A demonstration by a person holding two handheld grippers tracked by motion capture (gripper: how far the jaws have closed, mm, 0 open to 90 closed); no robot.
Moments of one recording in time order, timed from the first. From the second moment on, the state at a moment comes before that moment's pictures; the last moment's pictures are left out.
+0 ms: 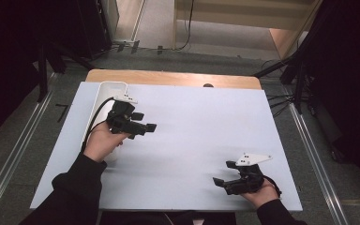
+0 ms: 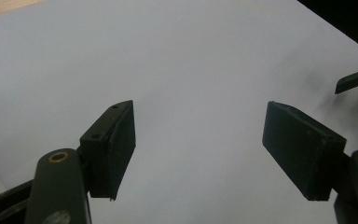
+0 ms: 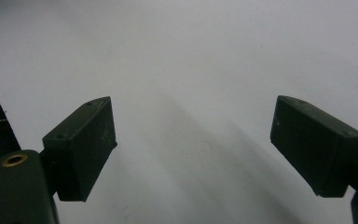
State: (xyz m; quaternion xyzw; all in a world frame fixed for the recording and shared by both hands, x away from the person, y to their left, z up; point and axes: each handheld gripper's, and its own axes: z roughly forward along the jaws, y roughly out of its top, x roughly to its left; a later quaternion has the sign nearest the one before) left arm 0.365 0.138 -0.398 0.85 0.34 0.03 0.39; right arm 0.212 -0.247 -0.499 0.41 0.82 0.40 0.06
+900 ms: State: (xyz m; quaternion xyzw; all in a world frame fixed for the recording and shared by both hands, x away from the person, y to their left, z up) left arm 0.334 0.142 -0.412 0.86 0.32 0.04 0.39; right arm 0.212 -0.247 -0.498 0.41 0.82 0.40 0.06
